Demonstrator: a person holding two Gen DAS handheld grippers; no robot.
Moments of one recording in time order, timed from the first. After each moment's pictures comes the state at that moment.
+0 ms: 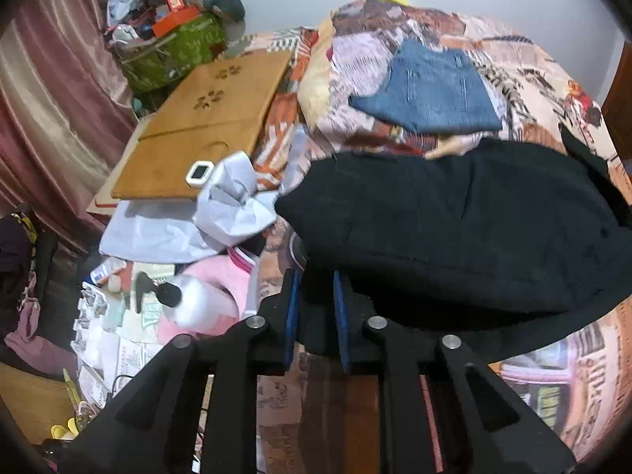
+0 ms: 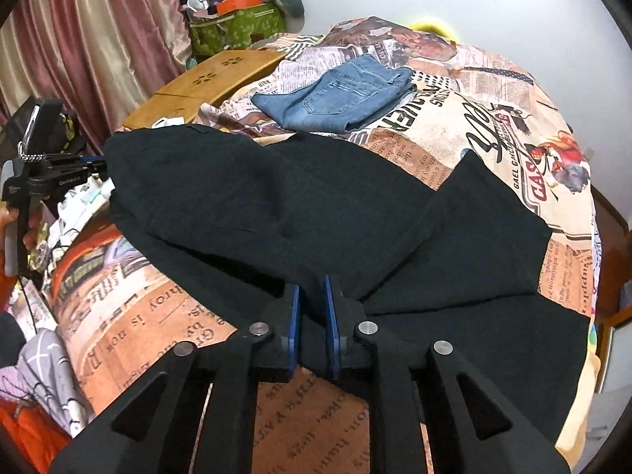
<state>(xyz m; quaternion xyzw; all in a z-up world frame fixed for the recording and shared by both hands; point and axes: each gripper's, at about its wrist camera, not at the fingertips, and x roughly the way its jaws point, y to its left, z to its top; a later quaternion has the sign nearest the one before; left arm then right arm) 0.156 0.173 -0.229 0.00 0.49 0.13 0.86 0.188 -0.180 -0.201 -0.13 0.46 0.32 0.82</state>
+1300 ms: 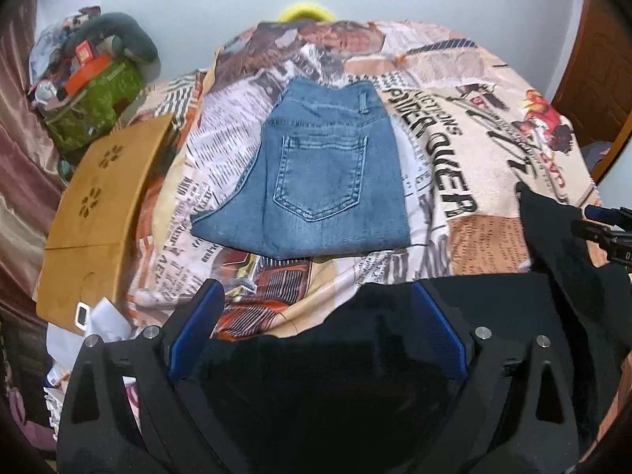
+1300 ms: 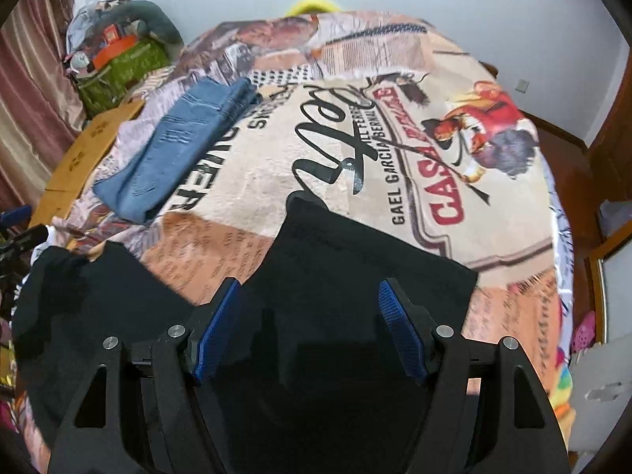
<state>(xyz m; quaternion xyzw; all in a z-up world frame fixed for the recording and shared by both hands) 0.373 0.055 -0.236 0.02 0.49 0.03 0.87 0.389 -0.255 -0.236 -0.04 0.50 0.18 0.85</state>
